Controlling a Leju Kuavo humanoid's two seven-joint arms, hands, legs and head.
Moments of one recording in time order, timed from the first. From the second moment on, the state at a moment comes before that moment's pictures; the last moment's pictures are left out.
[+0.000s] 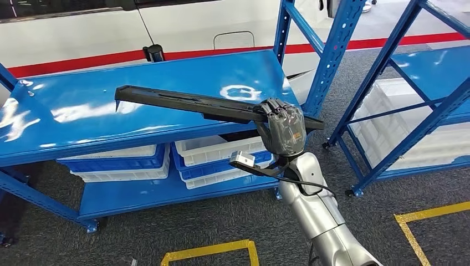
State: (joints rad) left arm -0.20 -0.10 -0.16 -0.22 0.07 0.02 -0.18; right arm -0.37 -0.06 0.31 -1.37 1.04 -0.66 -0.17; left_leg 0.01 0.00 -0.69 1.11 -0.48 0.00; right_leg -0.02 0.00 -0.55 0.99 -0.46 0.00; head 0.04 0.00
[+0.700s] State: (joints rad) left arm -0.19 -0.11 -0.16 -0.22 0.06 0.02 -0.20; right arm -0.29 -0.06 0.26 -1.42 1.04 -0.66 -0.17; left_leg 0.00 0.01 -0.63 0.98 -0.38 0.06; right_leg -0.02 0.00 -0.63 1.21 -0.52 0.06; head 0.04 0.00
